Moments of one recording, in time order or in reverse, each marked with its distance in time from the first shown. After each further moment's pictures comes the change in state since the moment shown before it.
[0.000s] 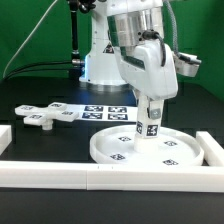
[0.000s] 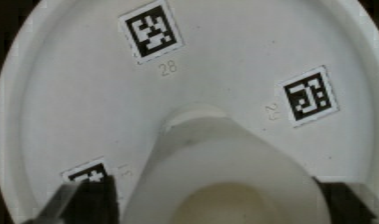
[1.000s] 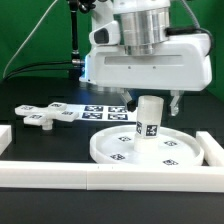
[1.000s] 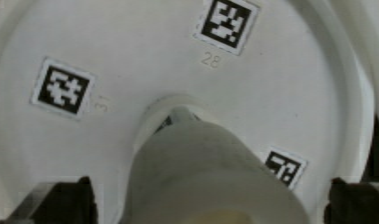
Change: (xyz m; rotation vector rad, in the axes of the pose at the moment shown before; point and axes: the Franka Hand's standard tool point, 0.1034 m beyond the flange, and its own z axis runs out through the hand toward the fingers) arm -0.008 -0.007 -0.004 -0.067 0.026 -0.922
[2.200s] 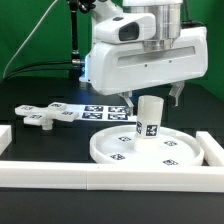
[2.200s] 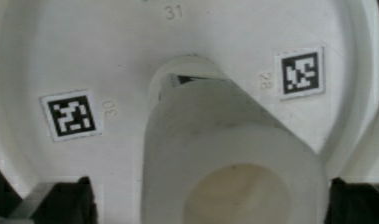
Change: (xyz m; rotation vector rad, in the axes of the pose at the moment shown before) arm 0.008 0.002 -0.003 -0.057 -0.023 -0.952
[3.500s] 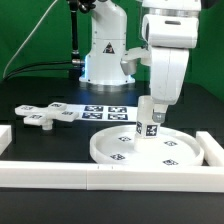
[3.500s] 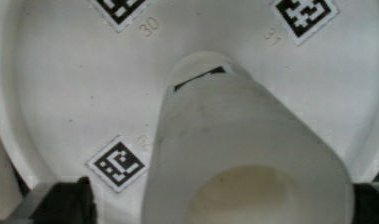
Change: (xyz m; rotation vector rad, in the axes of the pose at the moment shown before) arm 0.003 -0.009 0.006 -0.071 -0.105 -1.028
